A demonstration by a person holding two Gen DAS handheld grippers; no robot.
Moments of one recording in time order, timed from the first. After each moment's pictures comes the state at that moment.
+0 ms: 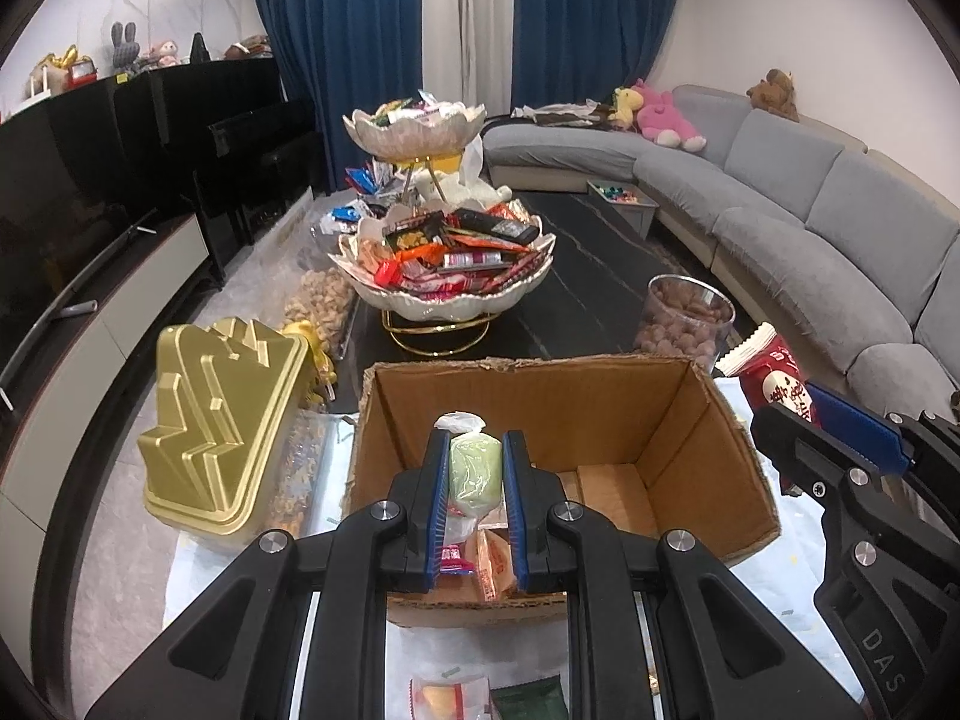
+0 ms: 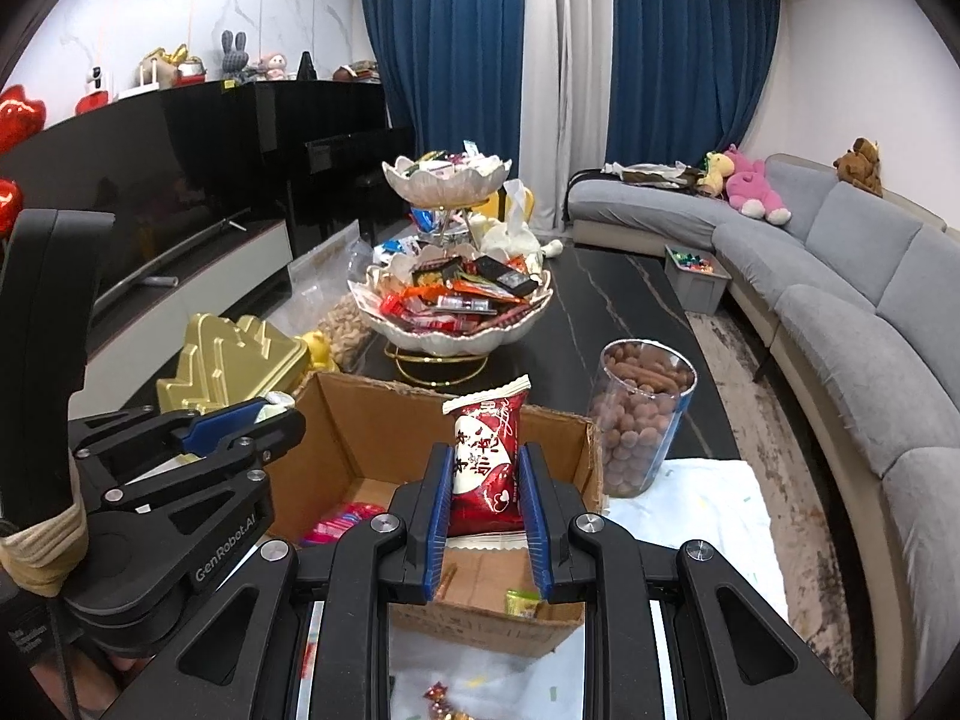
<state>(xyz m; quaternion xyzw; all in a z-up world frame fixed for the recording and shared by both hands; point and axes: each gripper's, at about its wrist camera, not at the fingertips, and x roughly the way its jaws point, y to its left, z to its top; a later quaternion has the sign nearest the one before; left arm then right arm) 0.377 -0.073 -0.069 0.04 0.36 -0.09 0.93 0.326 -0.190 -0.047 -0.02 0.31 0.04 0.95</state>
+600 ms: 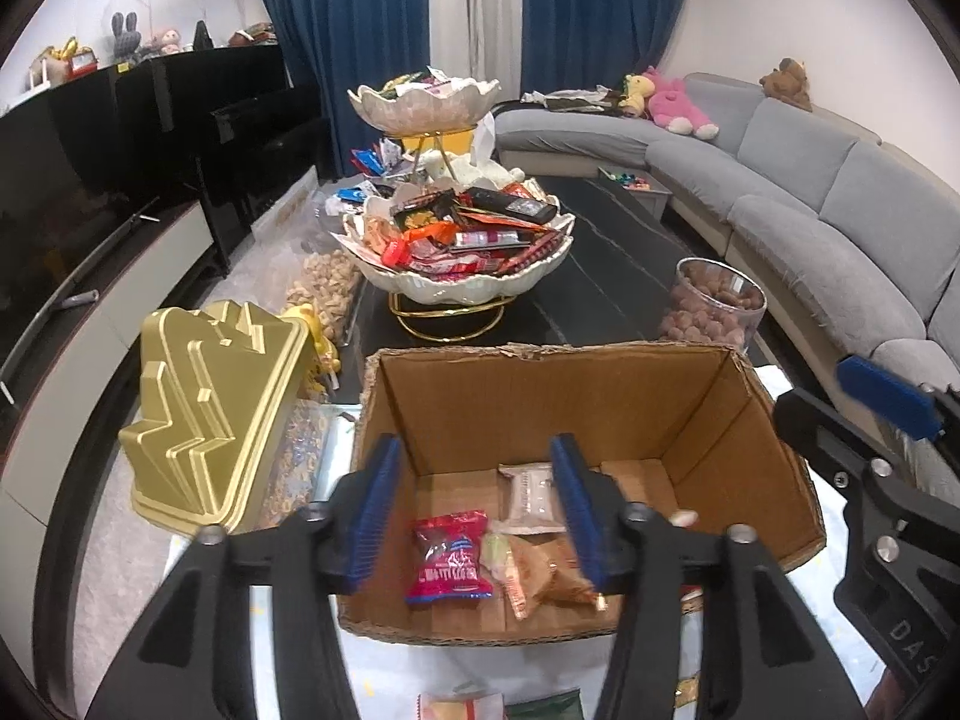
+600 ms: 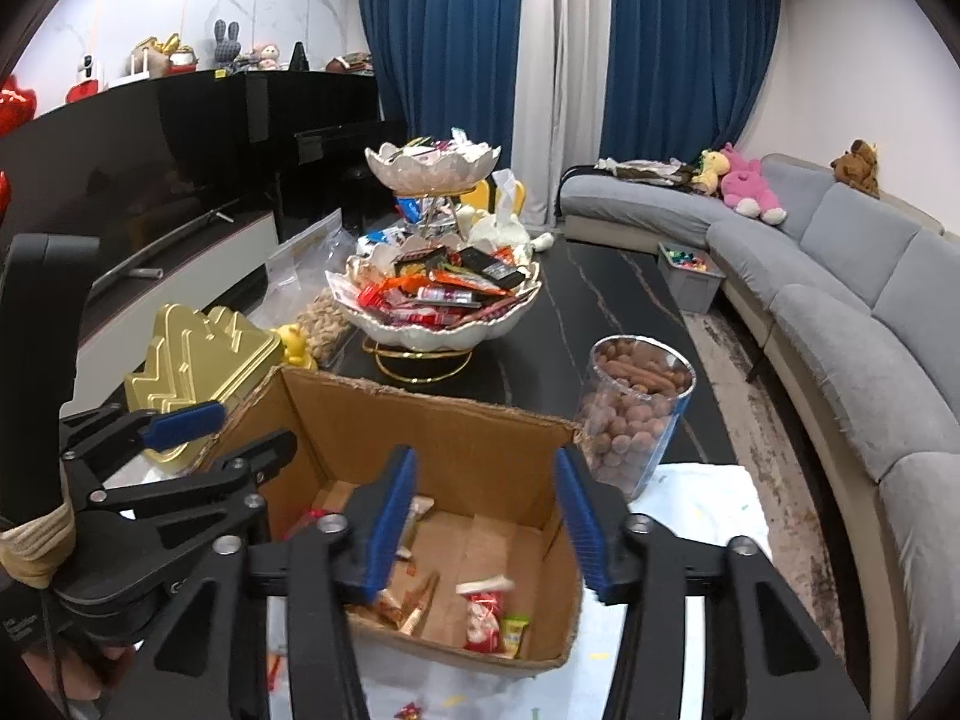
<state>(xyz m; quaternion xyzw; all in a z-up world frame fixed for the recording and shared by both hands) 0.395 -0.068 -0.087 0.04 0.37 -0.07 0.92 0.343 -0.197 -0.060 -0.03 0.31 0.03 0.95</state>
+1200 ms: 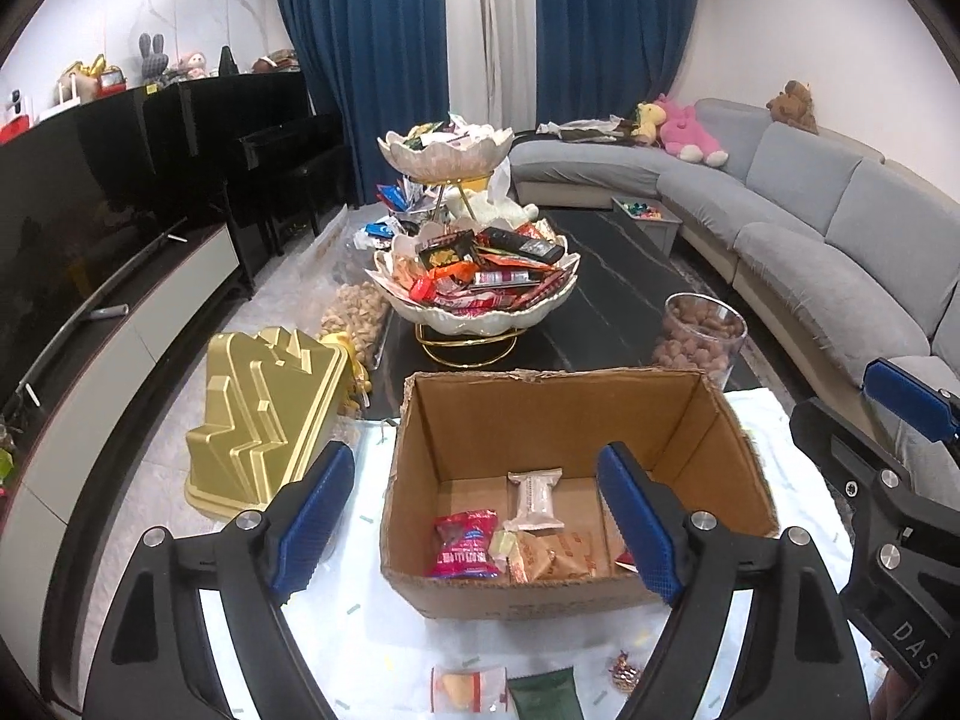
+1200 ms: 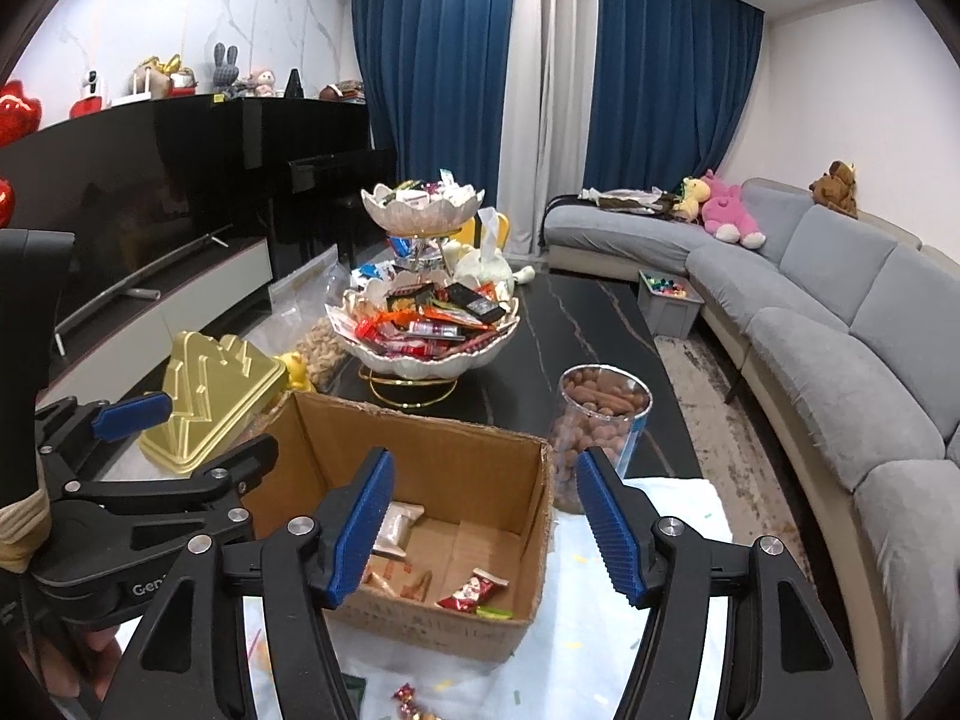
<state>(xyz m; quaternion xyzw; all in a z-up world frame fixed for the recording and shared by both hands) 0.352 -0.065 -0.046 0.04 0.34 -0.06 0.94 0.304 -0.201 -0.026 -0.03 0.28 0.01 0.96</state>
